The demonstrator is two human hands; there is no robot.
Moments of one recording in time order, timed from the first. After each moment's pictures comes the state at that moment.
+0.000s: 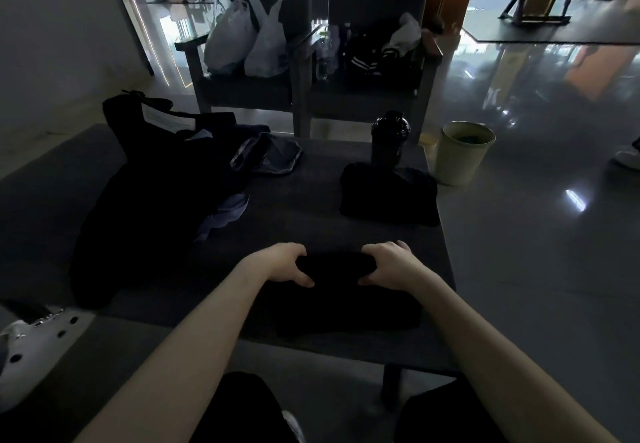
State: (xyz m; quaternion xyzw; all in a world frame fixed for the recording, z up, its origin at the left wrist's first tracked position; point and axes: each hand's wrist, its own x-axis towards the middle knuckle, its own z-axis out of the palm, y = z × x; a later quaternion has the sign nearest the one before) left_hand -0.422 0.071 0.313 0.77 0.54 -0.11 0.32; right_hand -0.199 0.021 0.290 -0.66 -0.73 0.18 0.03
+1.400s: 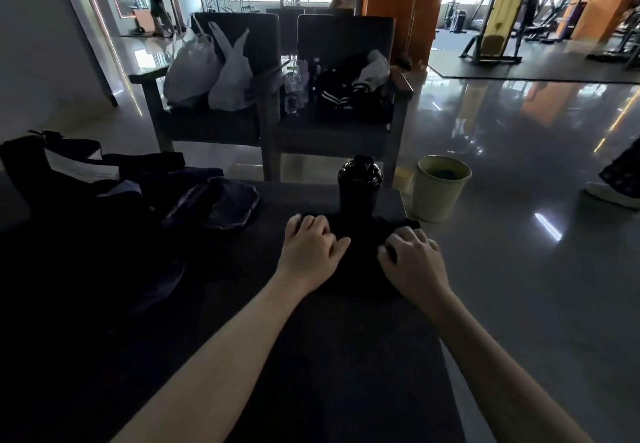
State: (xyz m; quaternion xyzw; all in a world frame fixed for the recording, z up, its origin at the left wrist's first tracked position) left_hand -0.273 0.196 0.298 0.87 0.45 0.19 -0.02; right_hand -0.096 0.129 0.293 -0.75 -0.63 -0.07 0.21
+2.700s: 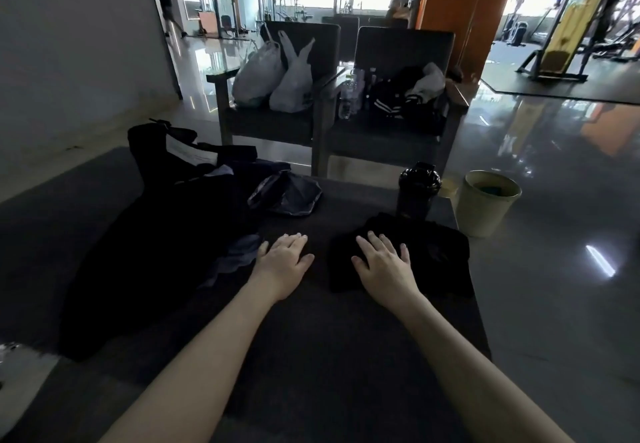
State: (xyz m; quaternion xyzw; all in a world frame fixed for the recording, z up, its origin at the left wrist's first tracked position) left_hand -0.434 0.147 0.306 0.78 0.59 0.09 0.15; right_hand -0.238 0.113 0.308 -0.70 -0.69 0.09 0.14
